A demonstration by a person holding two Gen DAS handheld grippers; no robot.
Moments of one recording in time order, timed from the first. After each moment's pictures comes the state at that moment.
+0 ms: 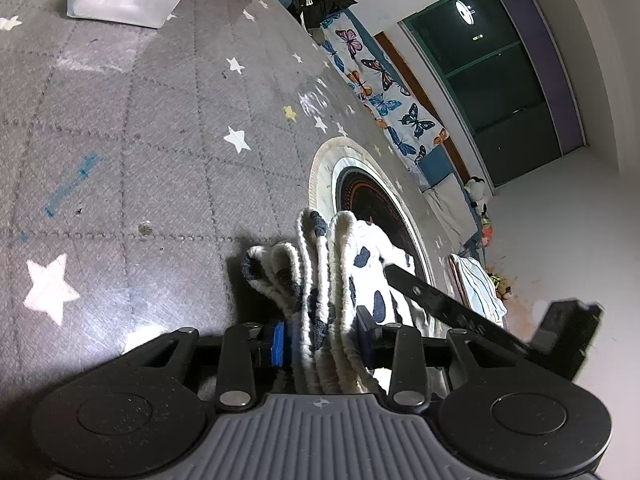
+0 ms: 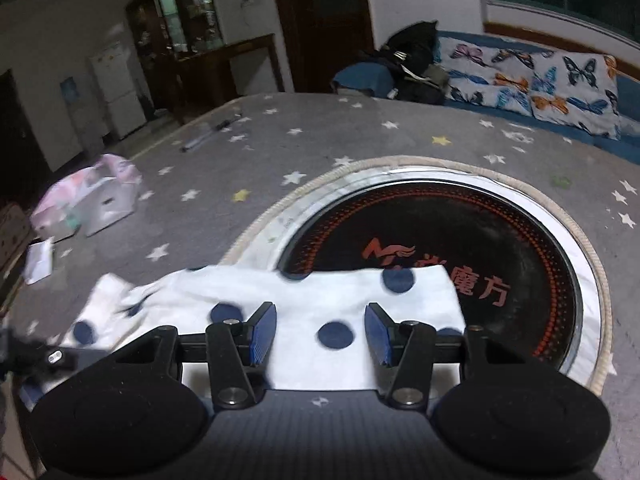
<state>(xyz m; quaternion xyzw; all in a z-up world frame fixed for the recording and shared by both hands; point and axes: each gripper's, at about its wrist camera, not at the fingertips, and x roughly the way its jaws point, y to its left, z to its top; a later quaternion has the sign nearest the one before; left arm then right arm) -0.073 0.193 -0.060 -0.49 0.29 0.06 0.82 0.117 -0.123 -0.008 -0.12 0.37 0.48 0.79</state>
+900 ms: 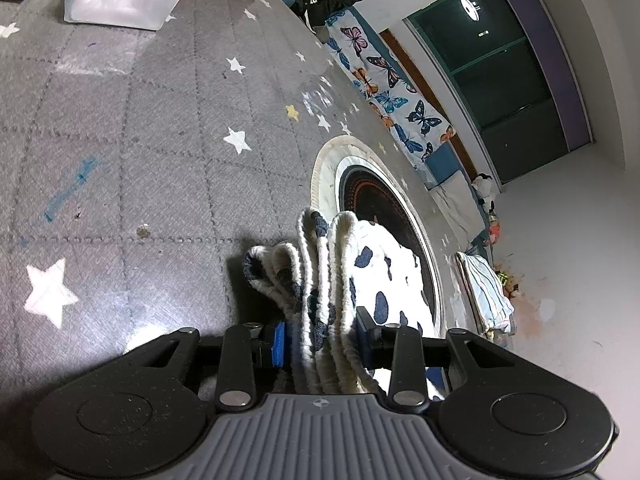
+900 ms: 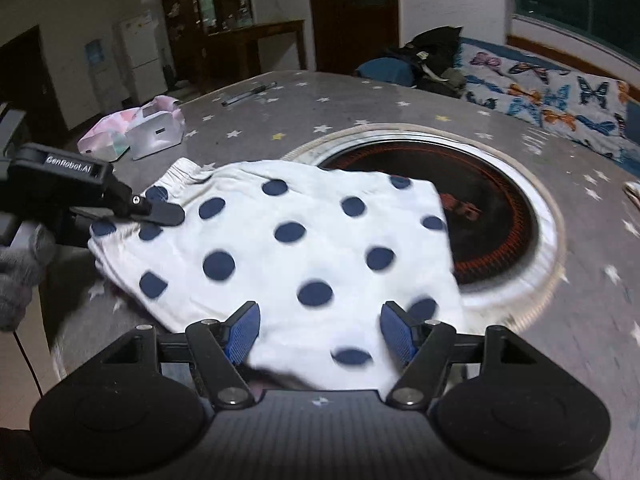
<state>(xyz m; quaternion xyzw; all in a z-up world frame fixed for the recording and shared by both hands) -0.068 0.192 -0.055 -0.48 0.30 0.07 0.82 0.046 -0.212 -0.002 -0.17 0.35 0.50 0.78</state>
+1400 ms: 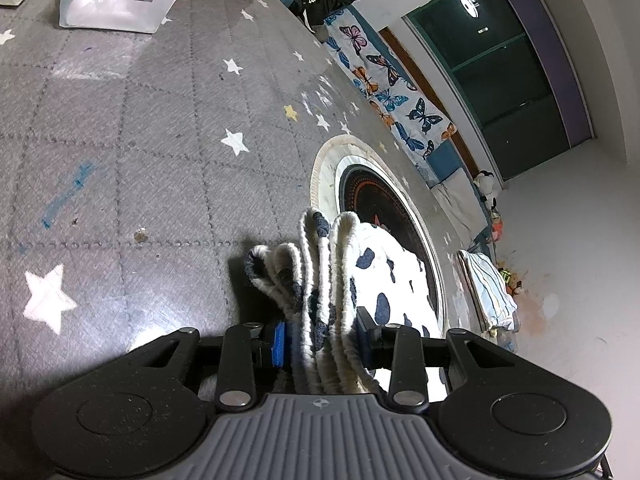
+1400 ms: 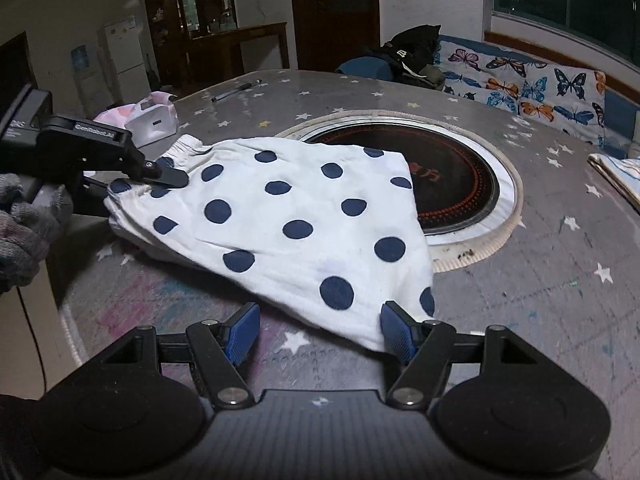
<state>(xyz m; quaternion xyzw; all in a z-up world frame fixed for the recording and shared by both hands) -0.066 0.192 -0.054 -0.47 0.31 0.07 0.82 0.028 -0.259 0.000 -0.16 0.35 0.48 0.79</state>
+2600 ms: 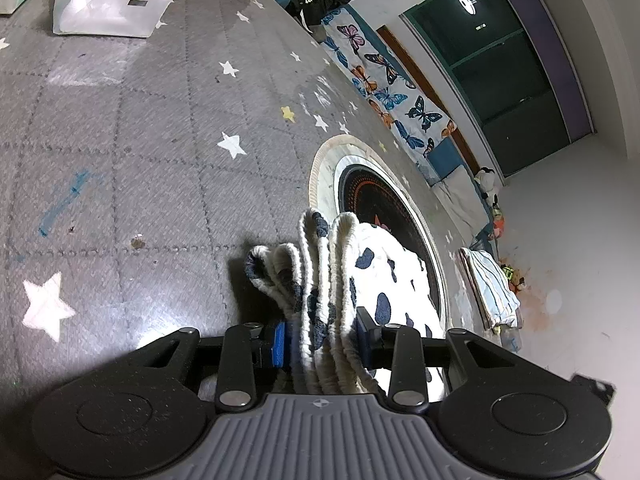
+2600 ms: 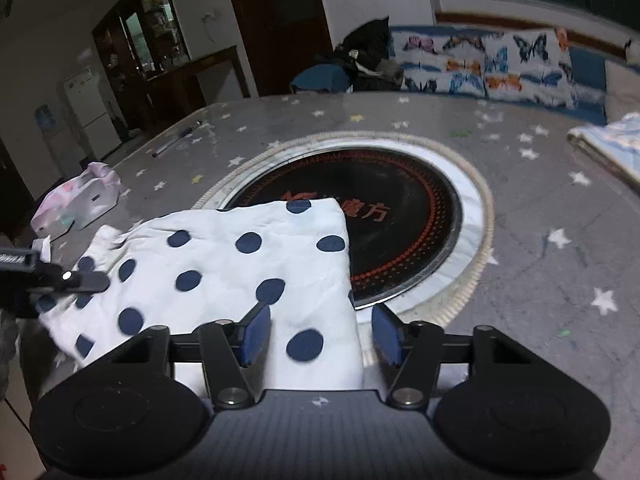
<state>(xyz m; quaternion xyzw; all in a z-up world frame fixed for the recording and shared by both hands) -0.063 0.192 -0.055 -0.46 0.31 0.07 0.83 0.115 -0.229 -0.003 -0.08 0.38 0.44 0.81</state>
